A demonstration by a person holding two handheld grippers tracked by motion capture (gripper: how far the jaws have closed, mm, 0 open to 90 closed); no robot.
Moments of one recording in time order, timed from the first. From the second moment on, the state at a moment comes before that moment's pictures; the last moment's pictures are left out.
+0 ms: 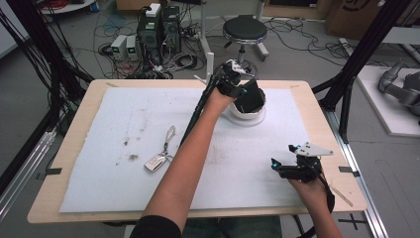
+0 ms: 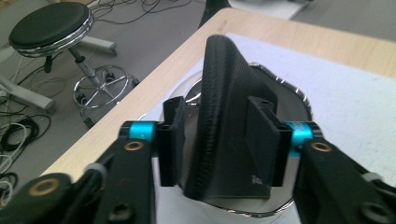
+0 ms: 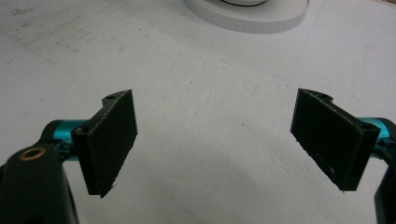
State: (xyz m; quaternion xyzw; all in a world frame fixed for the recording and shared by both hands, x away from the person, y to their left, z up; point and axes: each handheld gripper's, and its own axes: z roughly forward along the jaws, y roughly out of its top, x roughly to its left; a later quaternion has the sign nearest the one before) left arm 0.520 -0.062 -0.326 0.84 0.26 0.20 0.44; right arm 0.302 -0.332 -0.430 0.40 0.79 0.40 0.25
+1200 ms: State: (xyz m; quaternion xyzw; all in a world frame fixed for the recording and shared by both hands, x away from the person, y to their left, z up) left arm 0.422 0.032 -0.317 0.82 0.23 0.13 0.50; right arm 0.311 -0.333 -0.425 0.41 0.78 0.41 0.25
